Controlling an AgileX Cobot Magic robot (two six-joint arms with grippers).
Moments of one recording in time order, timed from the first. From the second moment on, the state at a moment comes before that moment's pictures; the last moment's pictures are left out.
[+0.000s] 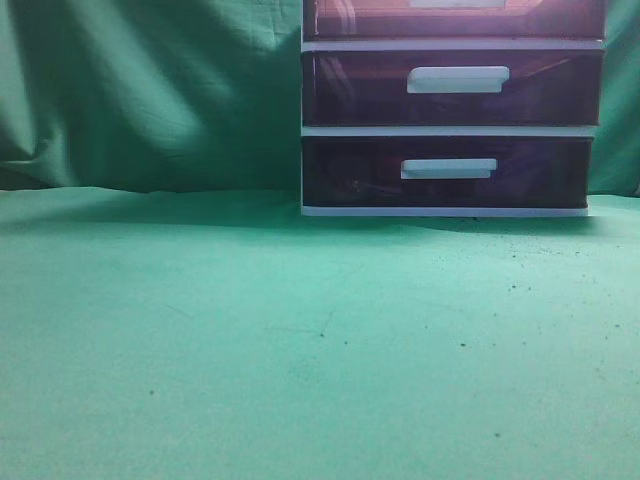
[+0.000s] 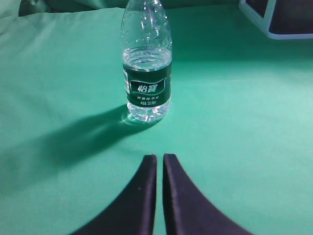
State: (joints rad) left arm -0.03 -0.02 0.02 -0.06 0.35 0.09; right arm 0.11 -0.01 0.03 0.01 0.38 0.01
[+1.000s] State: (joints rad) left arm -0.03 -0.02 0.02 -0.28 -0.29 -0.10; right arm 0.11 -0.01 0.03 0.01 0.38 0.01
